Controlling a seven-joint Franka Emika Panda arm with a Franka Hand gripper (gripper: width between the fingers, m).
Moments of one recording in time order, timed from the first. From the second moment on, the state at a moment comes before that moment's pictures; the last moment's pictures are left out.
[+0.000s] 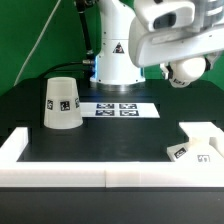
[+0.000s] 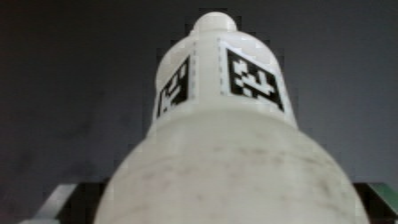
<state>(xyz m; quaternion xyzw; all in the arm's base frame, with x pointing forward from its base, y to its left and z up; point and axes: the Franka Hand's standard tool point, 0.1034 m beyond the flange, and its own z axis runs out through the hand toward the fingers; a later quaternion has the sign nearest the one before) 0.539 0.088 0.135 -0.98 -0.08 0.16 0.07</state>
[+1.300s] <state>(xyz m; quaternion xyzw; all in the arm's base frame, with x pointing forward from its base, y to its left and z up) 0.574 0.077 0.154 -0.98 -0.09 -0.15 0.04</state>
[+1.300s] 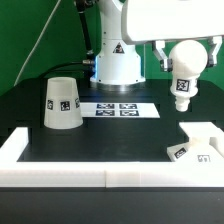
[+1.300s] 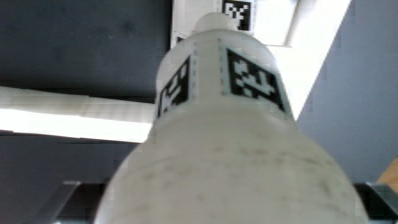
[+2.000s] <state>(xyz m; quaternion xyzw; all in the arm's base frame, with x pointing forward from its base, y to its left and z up) 0.605 0.084 0.156 -0.98 -0.09 -0.18 0.04</state>
